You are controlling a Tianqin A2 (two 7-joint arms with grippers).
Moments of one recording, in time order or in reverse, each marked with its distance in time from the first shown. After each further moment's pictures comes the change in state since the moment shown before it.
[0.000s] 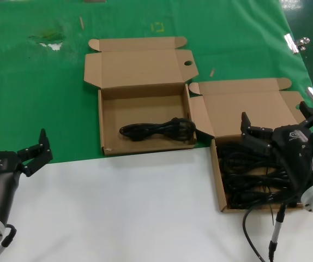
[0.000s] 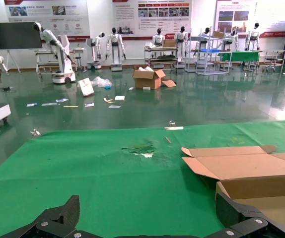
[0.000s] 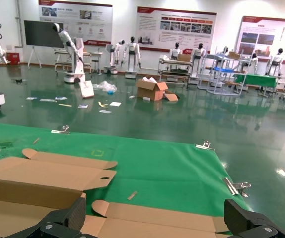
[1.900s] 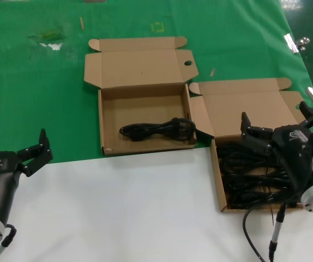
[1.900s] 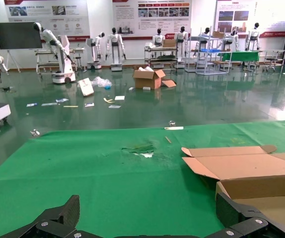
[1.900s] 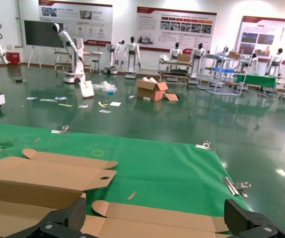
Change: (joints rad) left arm 0.000 0.000 0.000 0.000 0.000 0.000 0.000; right arm 0.000 0.000 0.000 0.000 0.000 0.000 0.000
